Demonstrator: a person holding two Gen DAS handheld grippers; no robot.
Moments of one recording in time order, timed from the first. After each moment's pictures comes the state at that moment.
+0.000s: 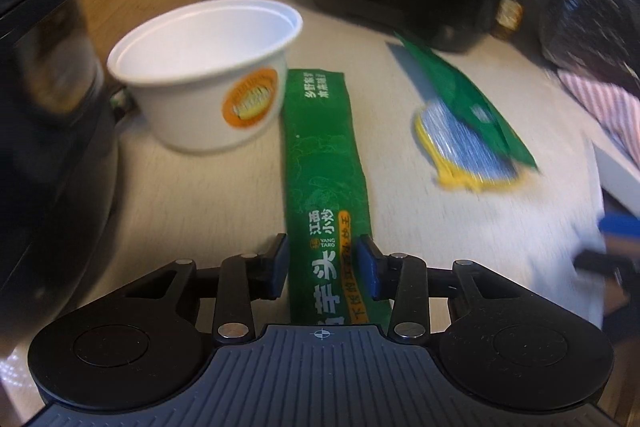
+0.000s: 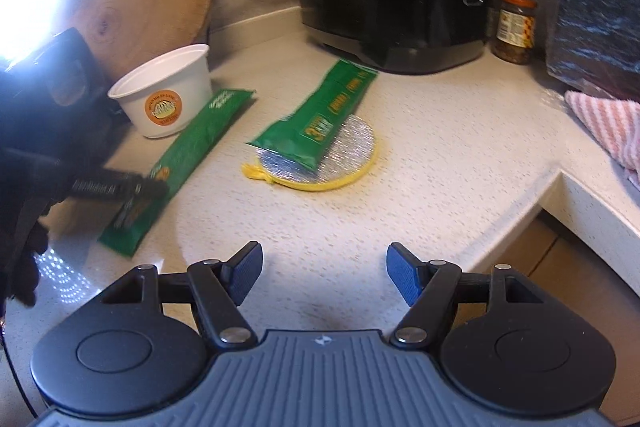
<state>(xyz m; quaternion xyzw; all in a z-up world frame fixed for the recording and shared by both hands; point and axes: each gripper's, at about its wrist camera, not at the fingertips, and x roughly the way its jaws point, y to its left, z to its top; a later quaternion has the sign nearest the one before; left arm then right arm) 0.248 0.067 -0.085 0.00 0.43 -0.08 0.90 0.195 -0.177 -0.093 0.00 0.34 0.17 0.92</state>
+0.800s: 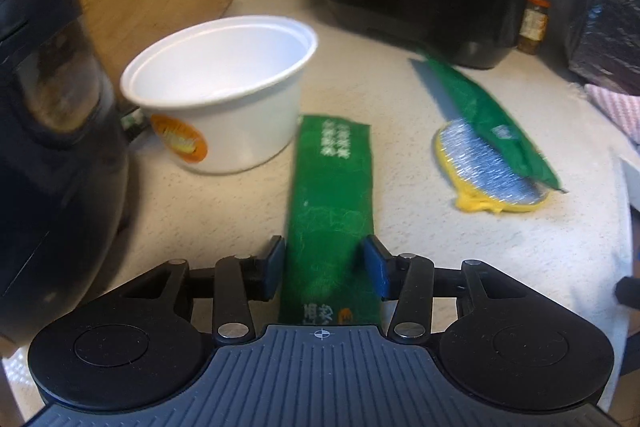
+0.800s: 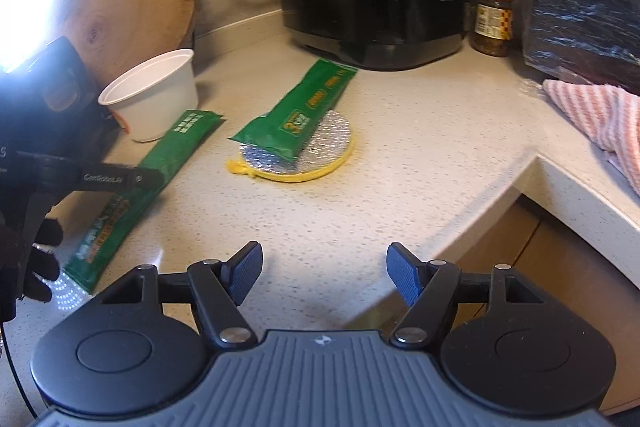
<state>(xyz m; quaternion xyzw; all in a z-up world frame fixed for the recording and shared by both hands) 0.260 0.052 -0.086 0.01 0.40 -0.01 0.92 0.185 -0.196 -0.094 0.01 0.34 0.14 0.93</state>
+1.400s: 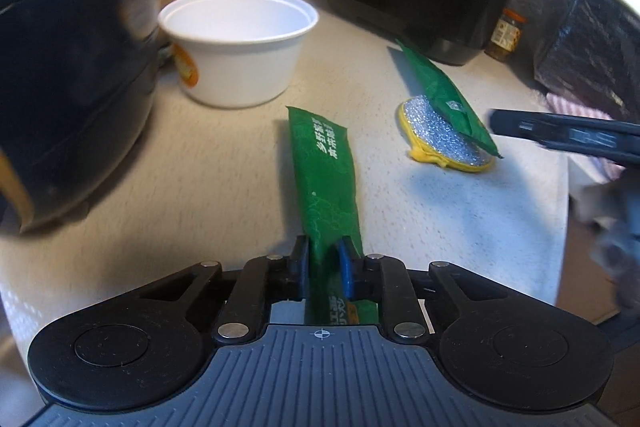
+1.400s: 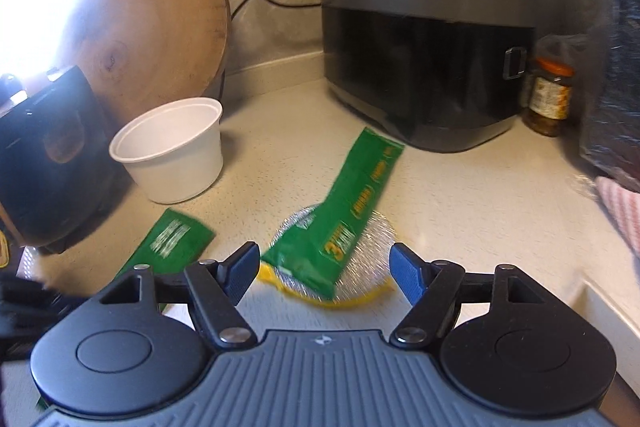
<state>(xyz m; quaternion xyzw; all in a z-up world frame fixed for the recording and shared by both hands) 0.192 0.067 -0.072 -0.08 0.41 -0.04 0.91 0.263 -0.151 -0.061 -0.02 0.30 0.19 0.93</state>
